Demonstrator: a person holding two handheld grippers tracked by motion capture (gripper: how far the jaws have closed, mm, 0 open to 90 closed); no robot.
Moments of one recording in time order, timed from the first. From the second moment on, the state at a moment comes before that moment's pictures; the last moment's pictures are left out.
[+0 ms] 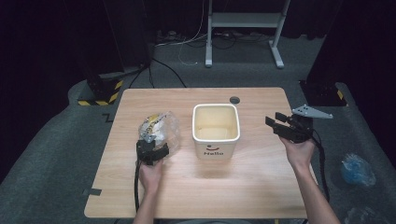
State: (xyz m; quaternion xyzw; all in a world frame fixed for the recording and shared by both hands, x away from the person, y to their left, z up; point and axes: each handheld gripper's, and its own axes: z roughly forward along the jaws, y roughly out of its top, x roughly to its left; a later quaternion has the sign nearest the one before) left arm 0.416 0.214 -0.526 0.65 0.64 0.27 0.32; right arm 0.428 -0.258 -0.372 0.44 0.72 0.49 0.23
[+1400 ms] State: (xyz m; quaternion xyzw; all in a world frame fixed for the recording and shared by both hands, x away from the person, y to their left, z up) left arm 0.416 0.214 -0.526 0.65 0.64 0.27 0.32; right arm 0.417 -0.270 -0.400 0.46 0.71 0.49 0.21
